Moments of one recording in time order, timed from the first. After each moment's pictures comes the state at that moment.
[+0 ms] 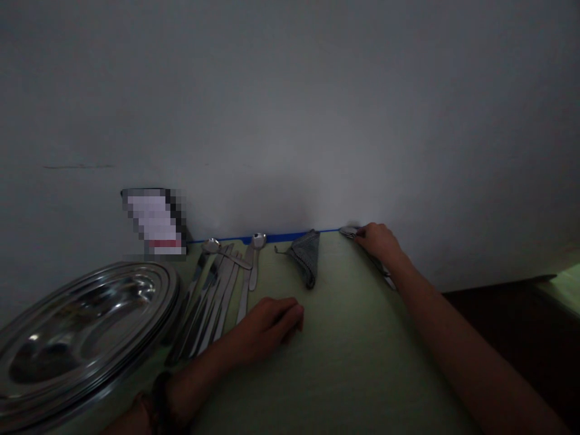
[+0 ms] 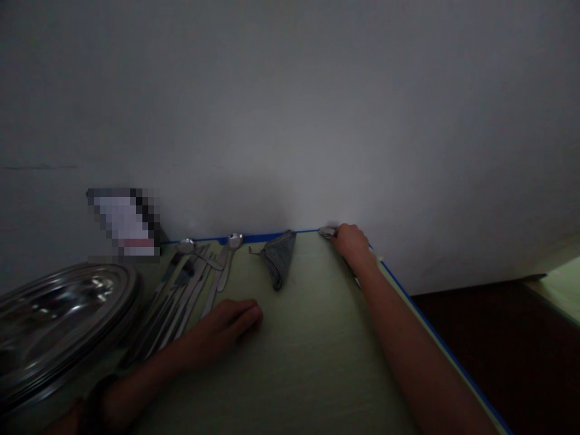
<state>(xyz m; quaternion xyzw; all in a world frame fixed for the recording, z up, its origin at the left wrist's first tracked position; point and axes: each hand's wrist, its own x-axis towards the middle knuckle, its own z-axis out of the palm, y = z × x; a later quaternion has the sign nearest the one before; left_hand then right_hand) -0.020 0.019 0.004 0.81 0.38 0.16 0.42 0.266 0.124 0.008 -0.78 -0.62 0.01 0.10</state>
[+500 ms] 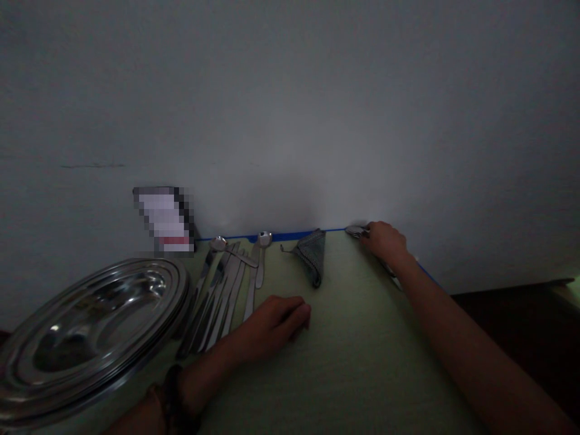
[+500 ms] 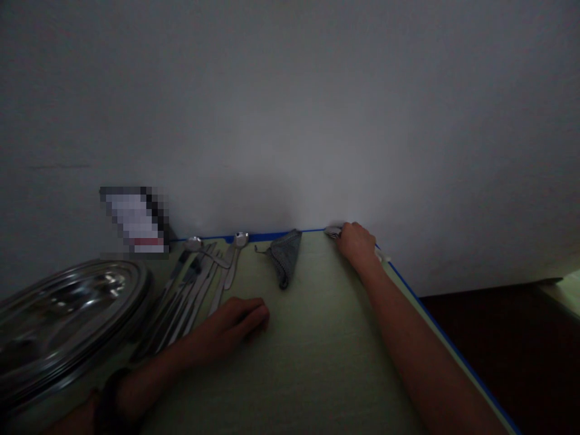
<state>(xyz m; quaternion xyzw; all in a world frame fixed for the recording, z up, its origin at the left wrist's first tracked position) -0.020 0.018 0.003 0.81 0.38 0.16 0.42 0.255 0.117 0.014 -0.79 -0.60 -0.03 0.08</state>
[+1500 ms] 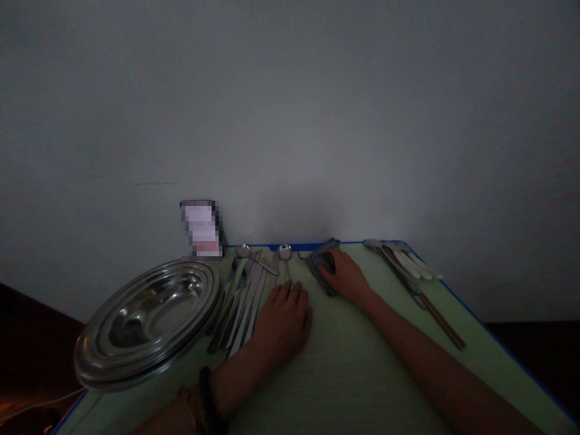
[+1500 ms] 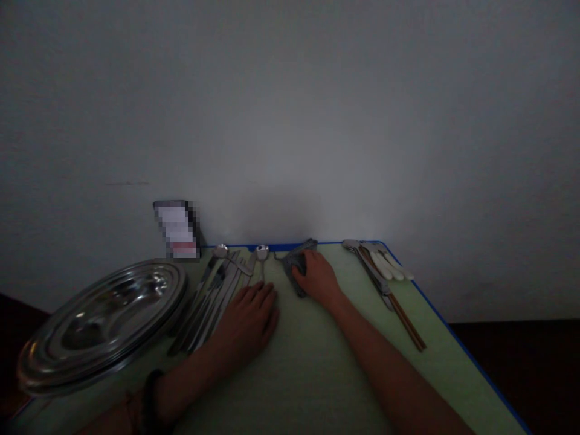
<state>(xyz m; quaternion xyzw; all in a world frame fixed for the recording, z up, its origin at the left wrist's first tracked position) -0.024 0.012 -0.014 0.87 0.48 0.10 -0.07 0.148 0.103 -0.034 -0.57 -0.76 0.05 0.31</state>
